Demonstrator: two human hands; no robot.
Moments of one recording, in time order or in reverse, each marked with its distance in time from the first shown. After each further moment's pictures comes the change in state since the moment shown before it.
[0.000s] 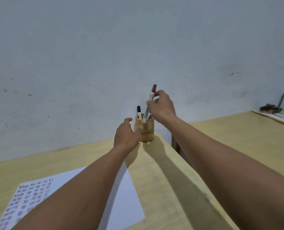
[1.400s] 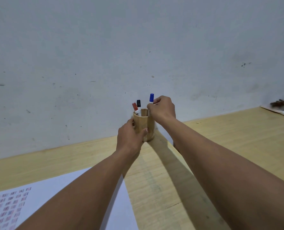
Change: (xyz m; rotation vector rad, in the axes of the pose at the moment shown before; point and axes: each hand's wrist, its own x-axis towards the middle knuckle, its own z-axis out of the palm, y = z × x) left_hand 0.028 -0.025 0.045 -0.190 0.010 0.028; right_hand 0.046 0.059 0.037 -0.075 0.053 0.153
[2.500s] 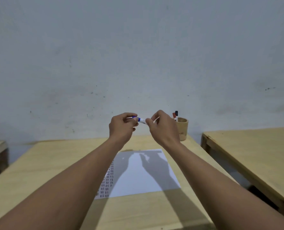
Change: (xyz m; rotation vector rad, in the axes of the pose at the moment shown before) left_hand -0.122 0.060 -0.224 -0.325 0.256 -0.068; right_hand -0.226 -0.114 -0.002 -0.114 -0.144 -0.376
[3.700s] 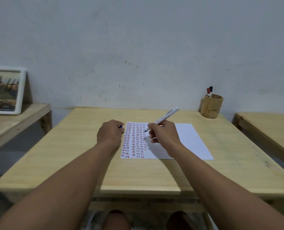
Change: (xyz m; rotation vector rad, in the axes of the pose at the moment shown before) left_hand -0.053 -0.090 -0.151 0.893 0.099 -0.175; right_hand -0.096 -0.018 0.098 0.675 -0.374 0.399
